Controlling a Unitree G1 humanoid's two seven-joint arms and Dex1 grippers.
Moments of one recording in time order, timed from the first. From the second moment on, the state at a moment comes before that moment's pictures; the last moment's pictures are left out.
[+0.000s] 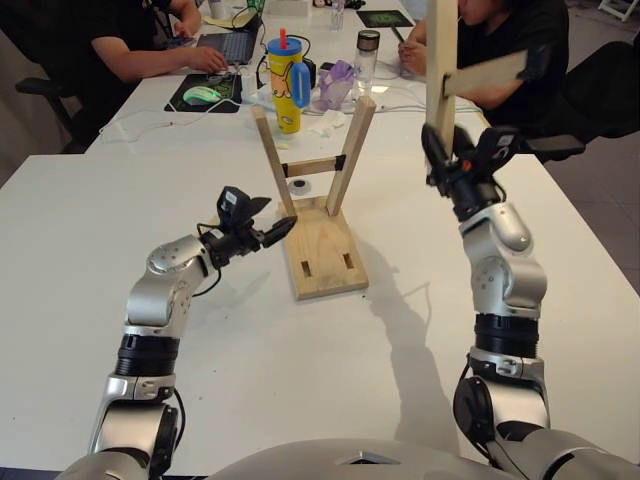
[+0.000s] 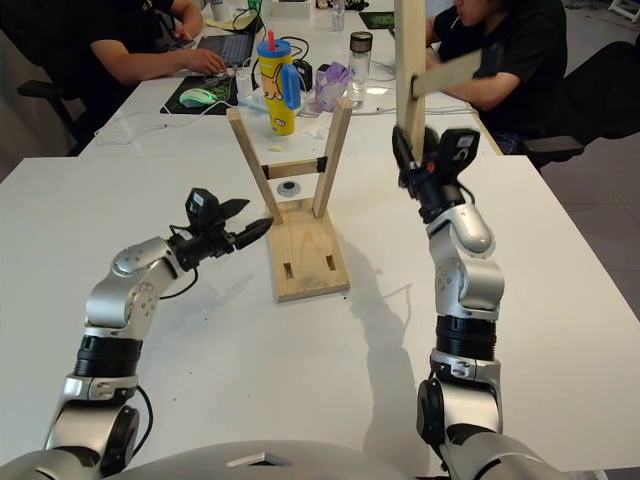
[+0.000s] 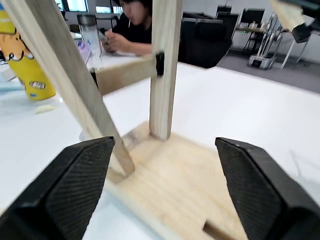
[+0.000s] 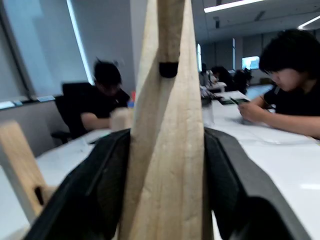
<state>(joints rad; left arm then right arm) -0.38 0.34 0.04 0.00 -0.37 0.45 -0.71 -0.50 -0.18 -0.27 -0.09 0.47 0.34 0.35</state>
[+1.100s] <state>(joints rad) -0.55 0.46 0.29 -0.07 -1.30 1.08 -0.77 -0.33 -0.54 -0.14 -0.27 1.23 1.11 0.85</state>
